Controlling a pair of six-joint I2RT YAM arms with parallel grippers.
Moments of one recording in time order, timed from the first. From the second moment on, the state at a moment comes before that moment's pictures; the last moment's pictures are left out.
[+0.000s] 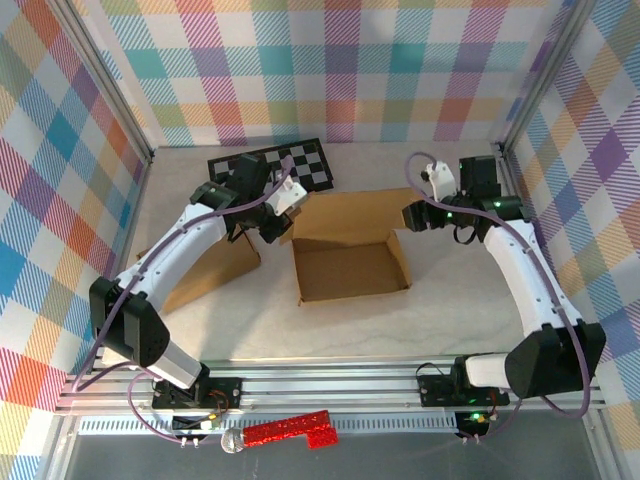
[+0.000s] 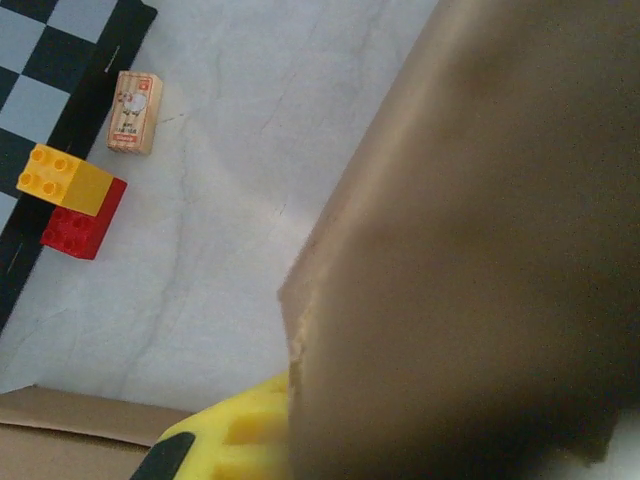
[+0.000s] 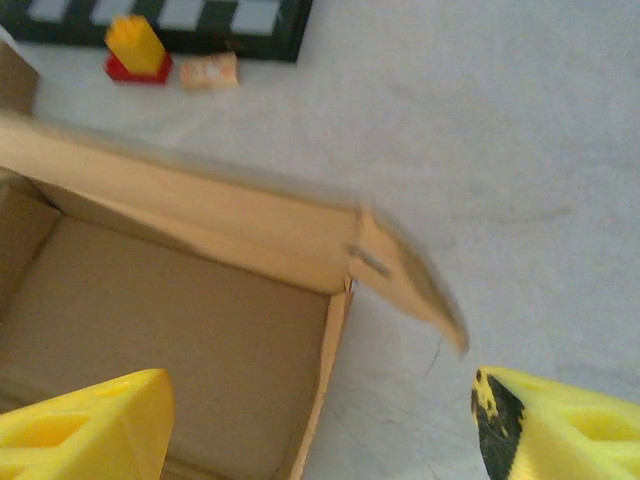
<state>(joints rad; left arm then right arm) -0.45 1.55 1.45 -0.89 0.20 0.41 0.12 1.32 1.24 -0.78 -0.33 -0.22</state>
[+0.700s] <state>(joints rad) -0.39 1.64 1.51 -0.89 0.24 0.45 0.05 1.54 1.30 -0.61 -0.48 -0.45</state>
